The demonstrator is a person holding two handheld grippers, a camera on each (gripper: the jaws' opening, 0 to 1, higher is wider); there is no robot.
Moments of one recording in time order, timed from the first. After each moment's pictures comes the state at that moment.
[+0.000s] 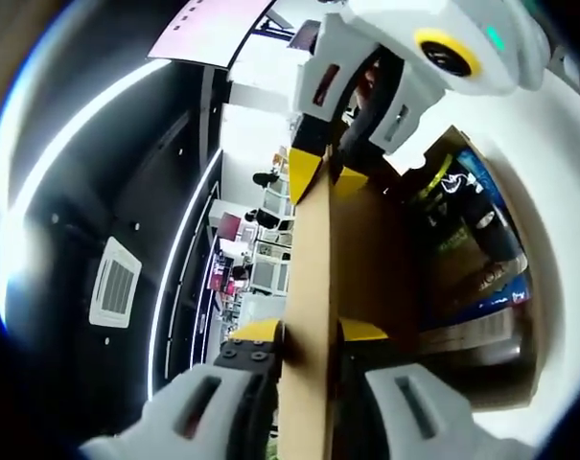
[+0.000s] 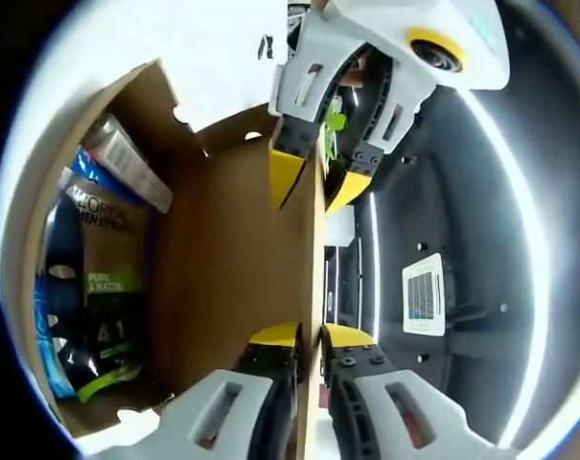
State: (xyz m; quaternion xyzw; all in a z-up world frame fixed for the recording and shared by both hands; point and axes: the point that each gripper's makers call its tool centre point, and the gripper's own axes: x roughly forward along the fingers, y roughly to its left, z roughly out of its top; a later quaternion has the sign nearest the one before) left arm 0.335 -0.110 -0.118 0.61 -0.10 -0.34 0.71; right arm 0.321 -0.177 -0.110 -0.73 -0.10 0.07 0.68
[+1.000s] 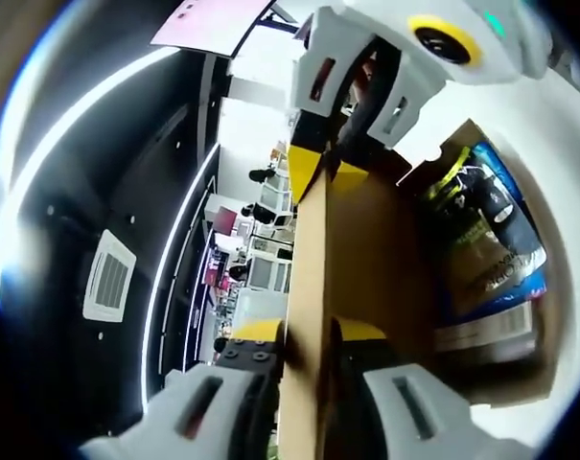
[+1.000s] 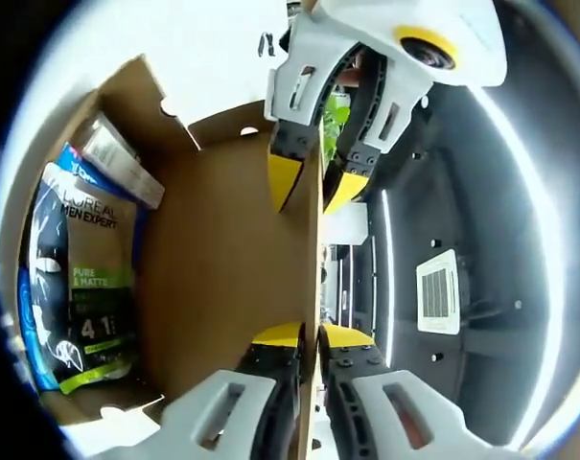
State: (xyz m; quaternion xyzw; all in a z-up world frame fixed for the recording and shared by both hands) left arm 0.363 -0.114 -0.110 0.60 -0.08 -0.34 0.72; right arm 0.341 -0.179 -0.101 -0.72 -0.07 0.10 0.68
